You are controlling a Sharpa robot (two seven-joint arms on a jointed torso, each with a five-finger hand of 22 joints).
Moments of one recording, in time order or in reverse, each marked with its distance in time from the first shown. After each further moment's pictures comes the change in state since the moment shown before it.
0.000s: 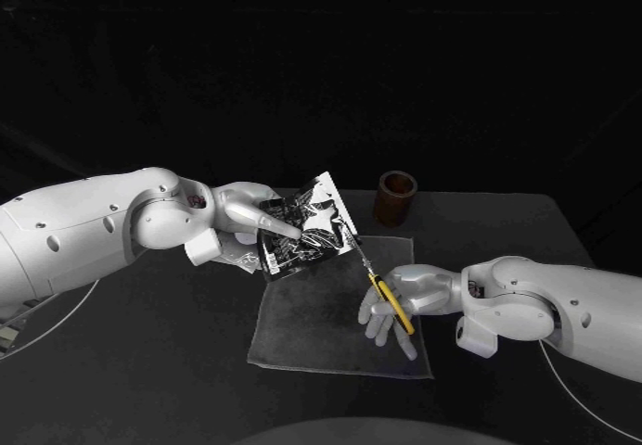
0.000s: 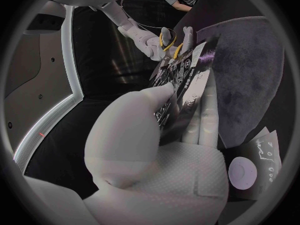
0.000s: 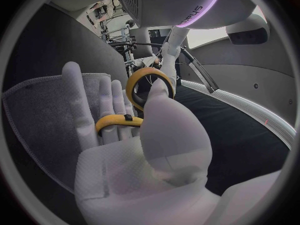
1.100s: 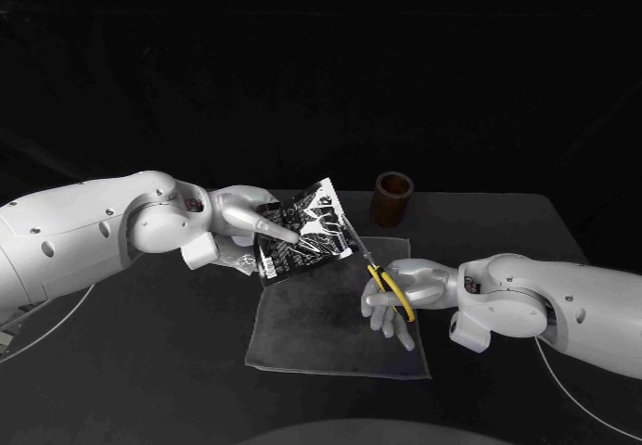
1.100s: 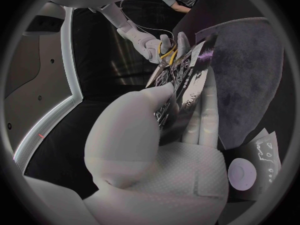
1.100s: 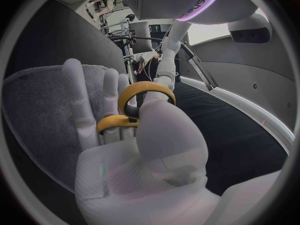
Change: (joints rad) left arm -0.001 0.000 -0.001 0.007 -0.011 0.004 -0.004; left_hand -0.003 -0.003 0.000 0.000 0.001 -0.001 -0.001 0.002 0.000 0.000 0.000 0.002 0.003 0.000 0.003 0.000 0.001 -0.007 0.000 0.000 0.004 0.001; right arm 0.005 0.004 0.001 -0.003 0.016 -0.058 0.015; right_hand 0.059 0.107 -0.090 -0.005 0.000 0.169 -0.087 0.032 0.146 0.159 -0.070 0.047 0.108 0.177 -0.081 0.110 0.158 -0.039 0.084 -0.084 -0.001 -0.010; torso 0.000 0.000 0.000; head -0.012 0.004
